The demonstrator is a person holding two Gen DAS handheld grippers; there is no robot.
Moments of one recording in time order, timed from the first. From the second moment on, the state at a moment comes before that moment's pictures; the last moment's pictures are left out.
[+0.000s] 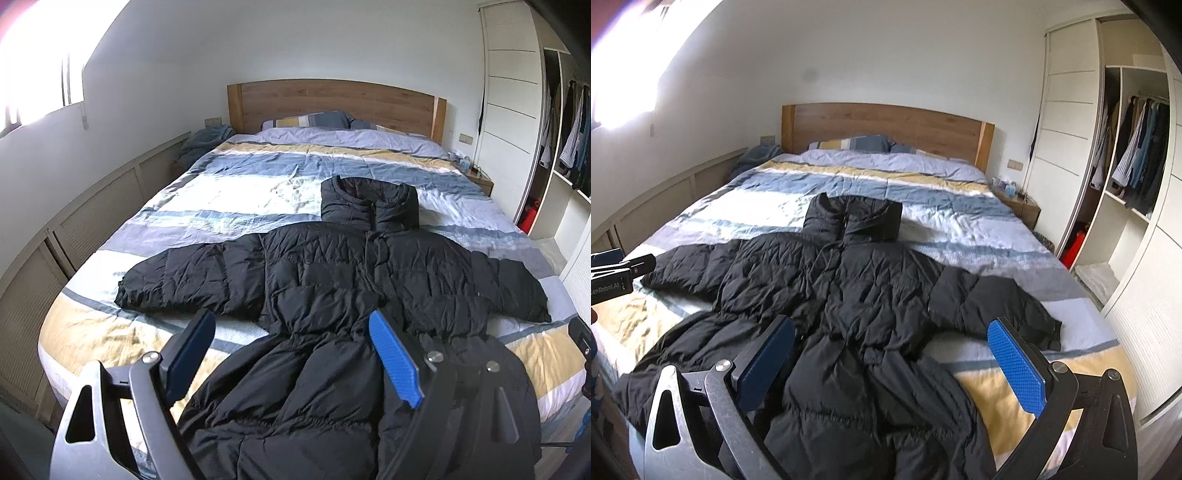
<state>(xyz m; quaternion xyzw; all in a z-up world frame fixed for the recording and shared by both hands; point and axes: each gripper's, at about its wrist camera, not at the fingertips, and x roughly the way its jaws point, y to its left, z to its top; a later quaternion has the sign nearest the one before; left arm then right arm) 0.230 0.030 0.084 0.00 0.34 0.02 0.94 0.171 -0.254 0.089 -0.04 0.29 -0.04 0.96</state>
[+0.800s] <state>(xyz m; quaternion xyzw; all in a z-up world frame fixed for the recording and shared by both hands) 0.322 0.005 0.066 0.01 0.36 0.05 0.93 0.262 -0.298 0.073 -0.02 0.29 -0.08 0.95</state>
